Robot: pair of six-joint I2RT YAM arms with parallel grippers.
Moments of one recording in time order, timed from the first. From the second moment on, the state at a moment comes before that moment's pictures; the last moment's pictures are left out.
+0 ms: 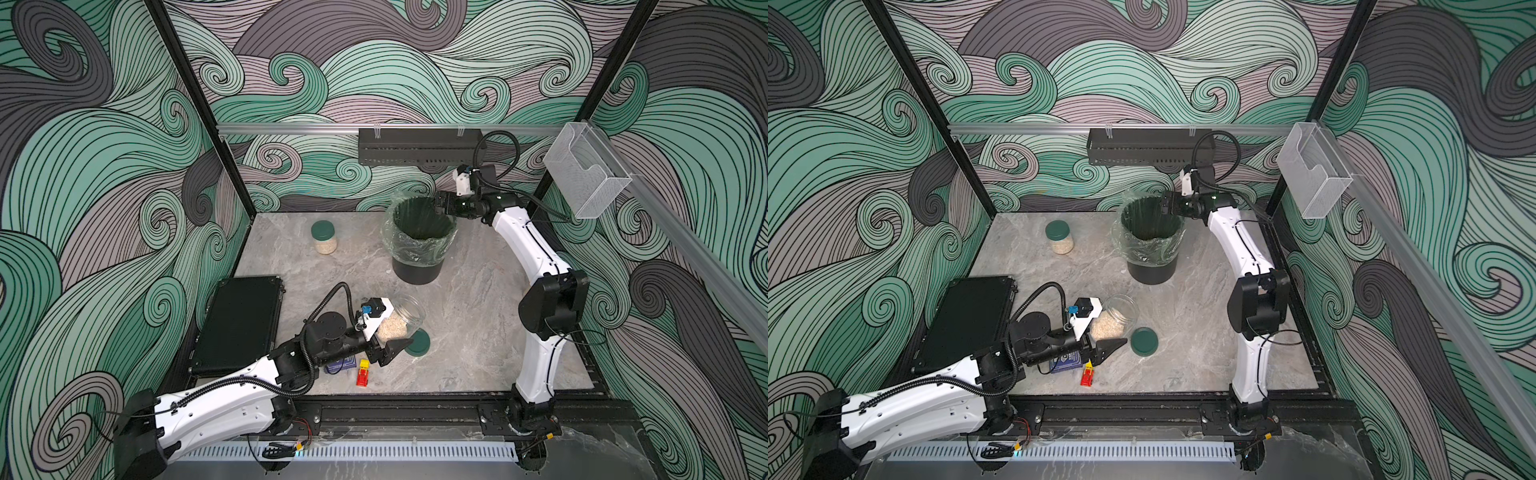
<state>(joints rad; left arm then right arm) -1.02 0.83 0.51 0.15 0.10 -0.08 0.22 2.01 2.03 -0.71 -0.26 0.23</state>
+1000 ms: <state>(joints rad) -1.02 0.75 0.51 0.13 0.09 -0.08 0.25 1.95 1.87 -0.70 -0.51 0.13</state>
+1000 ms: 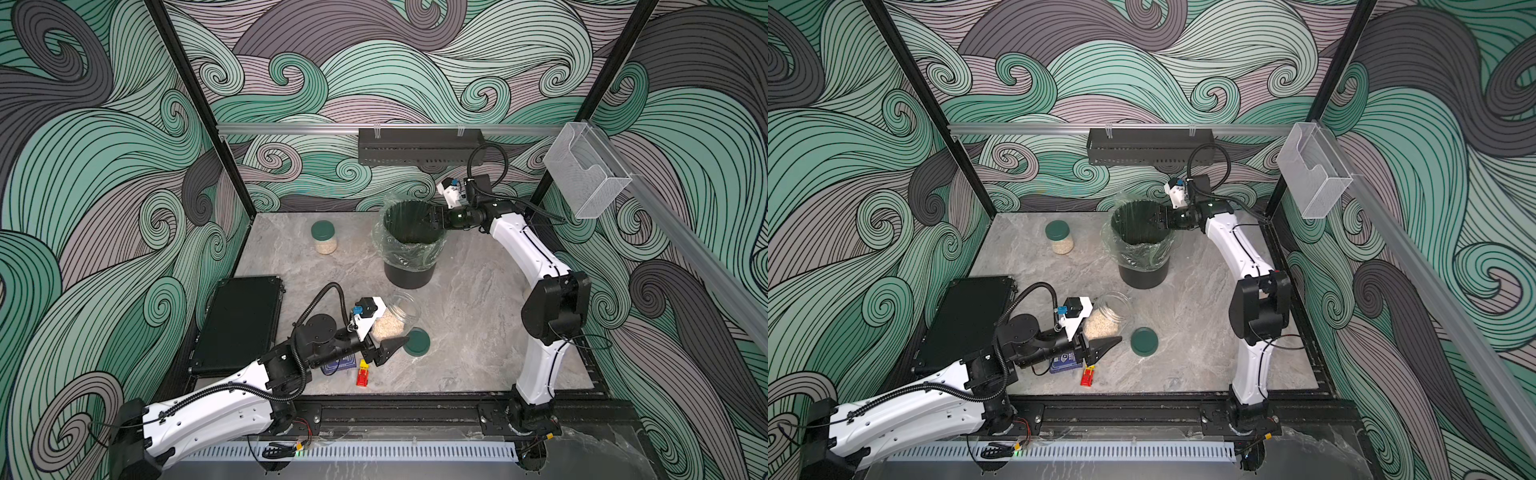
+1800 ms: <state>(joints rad) -1.02 0.71 0.50 0.13 0.08 -0.08 0.32 1.81 1.66 -0.60 -0.51 0.14</state>
